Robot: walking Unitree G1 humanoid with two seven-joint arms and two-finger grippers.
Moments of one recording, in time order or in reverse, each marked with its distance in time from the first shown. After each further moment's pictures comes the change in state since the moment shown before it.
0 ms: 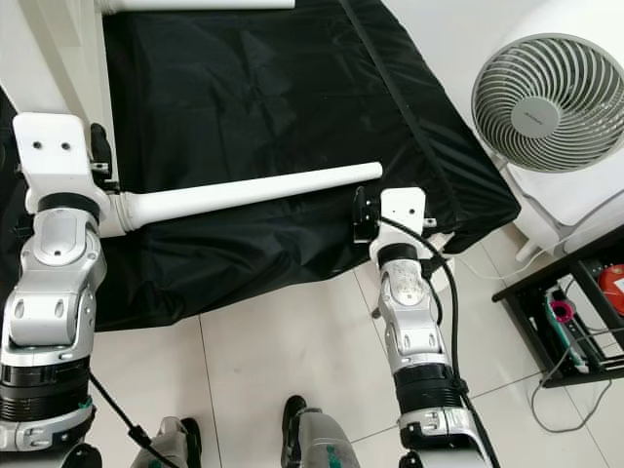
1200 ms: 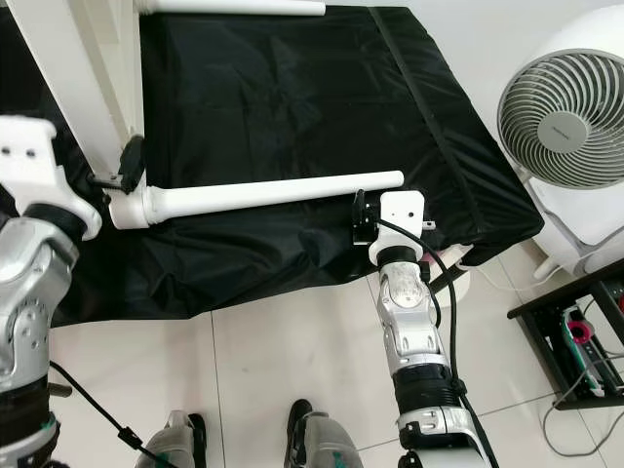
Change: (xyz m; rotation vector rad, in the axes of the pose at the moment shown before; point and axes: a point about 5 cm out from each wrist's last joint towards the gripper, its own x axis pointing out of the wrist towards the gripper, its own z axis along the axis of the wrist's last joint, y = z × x) left arm -0.027 0.010 0.004 -0.195 -0.006 -0.404; right arm 0.000 0.002 -0.006 0.009 0.003 0.001
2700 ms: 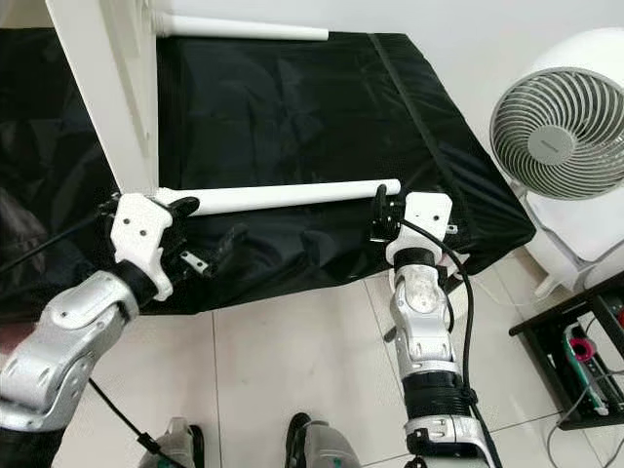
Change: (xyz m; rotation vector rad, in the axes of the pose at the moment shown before) left arm 0.000 -0.070 -0.050 0.055 0.100 -0.495; right arm -0.004 -0.027 0.010 0.034 -0.063 -0.083
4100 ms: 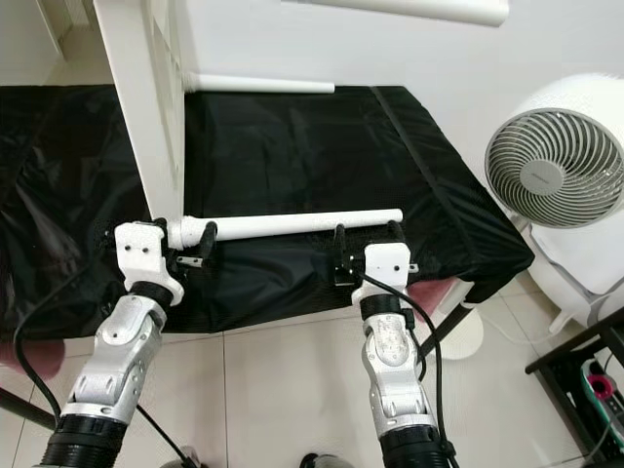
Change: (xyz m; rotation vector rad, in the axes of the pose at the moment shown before) left arm 0.000 0.014 -0.066 -0.095 -0.056 0.444; right arm -0.056 0.040 -0.020 0.041 -0.021 0.135
